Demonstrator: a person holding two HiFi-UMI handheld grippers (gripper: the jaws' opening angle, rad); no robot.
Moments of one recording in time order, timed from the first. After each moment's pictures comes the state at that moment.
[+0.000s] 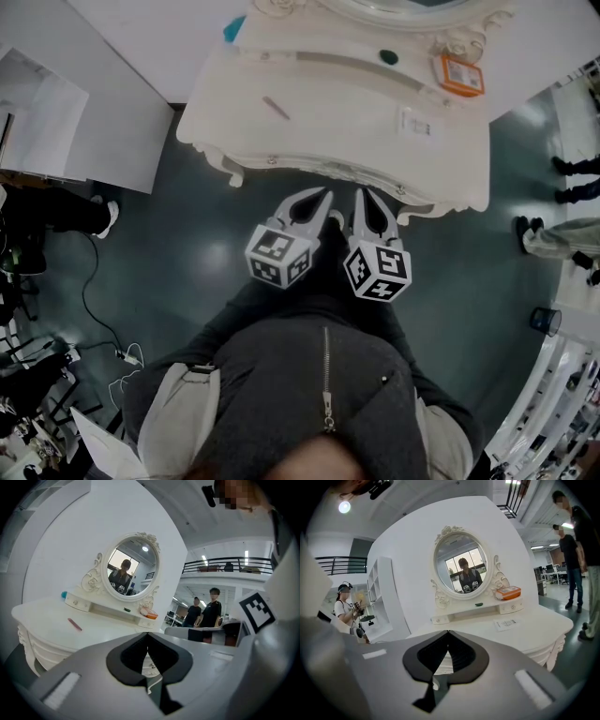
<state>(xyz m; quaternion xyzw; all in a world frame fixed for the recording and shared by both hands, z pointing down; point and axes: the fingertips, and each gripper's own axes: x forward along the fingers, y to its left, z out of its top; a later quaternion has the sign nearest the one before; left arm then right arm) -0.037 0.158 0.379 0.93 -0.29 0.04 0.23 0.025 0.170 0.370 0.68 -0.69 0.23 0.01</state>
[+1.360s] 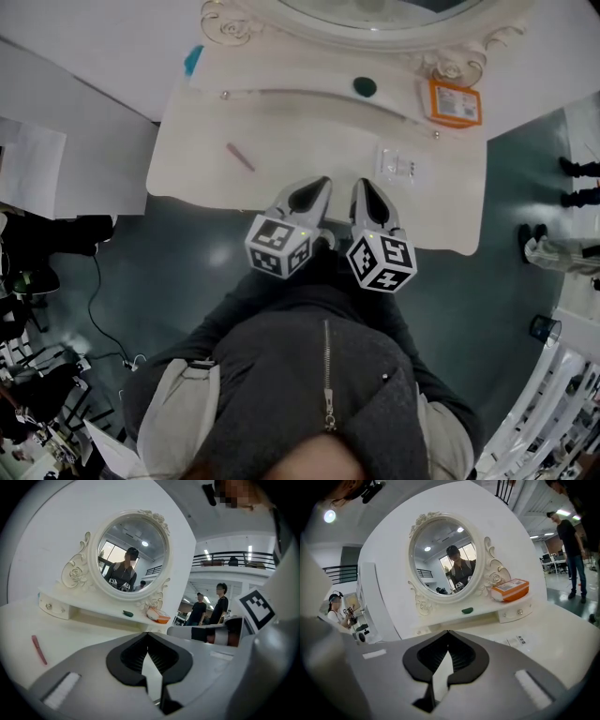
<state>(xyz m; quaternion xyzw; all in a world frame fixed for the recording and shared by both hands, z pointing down) 0.082 0.004 0.396 0.93 -0.29 0.06 0.22 0.147 0.021 0.389 0.68 -0.68 0.27 -0.01</state>
